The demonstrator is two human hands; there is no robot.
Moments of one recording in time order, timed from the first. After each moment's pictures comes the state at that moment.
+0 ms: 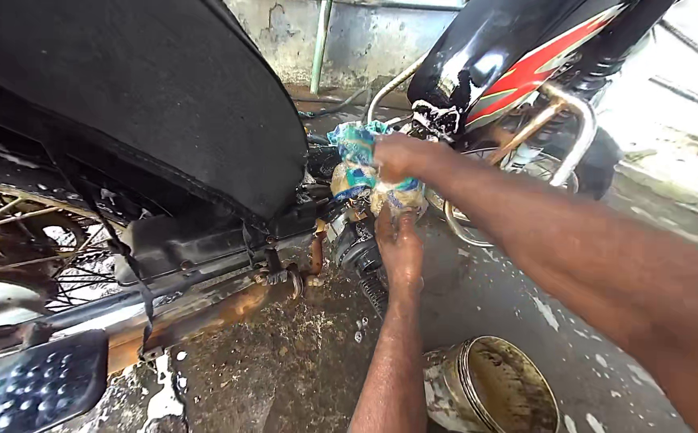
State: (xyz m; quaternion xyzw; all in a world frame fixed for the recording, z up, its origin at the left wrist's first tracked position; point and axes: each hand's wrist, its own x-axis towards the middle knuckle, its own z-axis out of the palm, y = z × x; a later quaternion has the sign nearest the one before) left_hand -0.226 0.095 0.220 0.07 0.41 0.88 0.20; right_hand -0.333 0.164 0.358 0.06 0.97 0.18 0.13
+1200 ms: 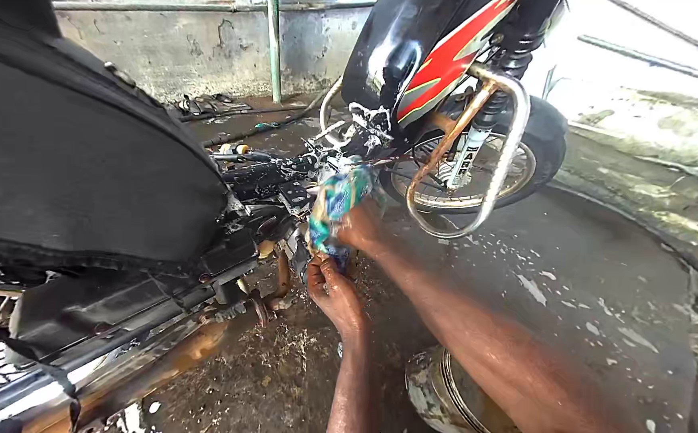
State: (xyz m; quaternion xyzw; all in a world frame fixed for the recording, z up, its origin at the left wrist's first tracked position) left_hand -0.201 0.080 0.187 -0.06 0.46 0.89 0.04; right_hand -0.257 0.176 0.245 0.20 0.97 -0.08 -0.13
